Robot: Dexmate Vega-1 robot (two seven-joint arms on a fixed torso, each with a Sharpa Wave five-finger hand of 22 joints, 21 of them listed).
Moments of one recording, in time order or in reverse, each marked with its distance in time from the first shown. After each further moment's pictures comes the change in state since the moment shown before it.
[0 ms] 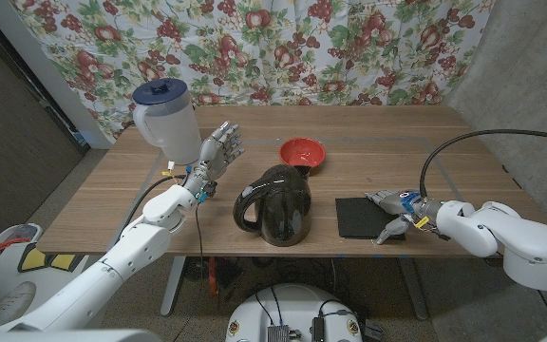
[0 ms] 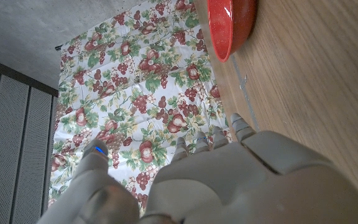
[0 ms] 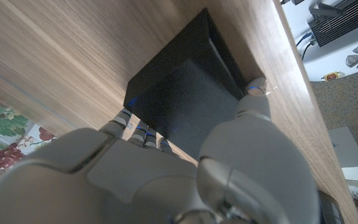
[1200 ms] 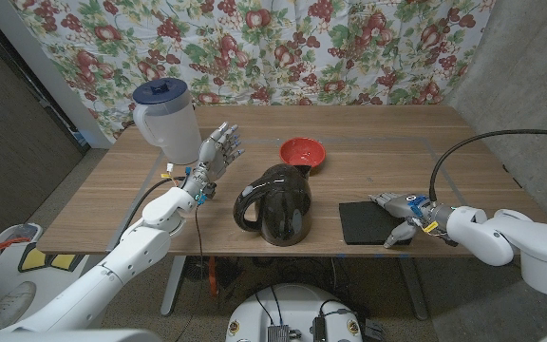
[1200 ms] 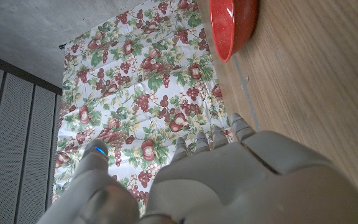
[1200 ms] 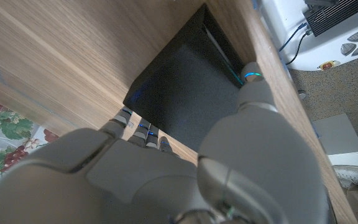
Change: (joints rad) left arm 0.013 -0.005 -0.004 0.000 -0.002 -0.023 -0.006; left_hand 0.000 0.000 -0.003 0.003 0.000 0.000 0.000 0.000 0.000 0.000 0.000 0.000 0.000 0.000 0.000 0.000 0.000 0.000 0.000 0.000 0.000; right arm -0.298 -0.075 0.314 -0.019 0.146 -0.025 -0.187; right_hand 0.057 -0.057 0.151 -0.033 0.163 0.000 0.000 -0.006 0.003 -0.004 -0.026 0.118 0.114 0.059 -0.030 0.044 0.111 0.036 0.001 -0.006 0.000
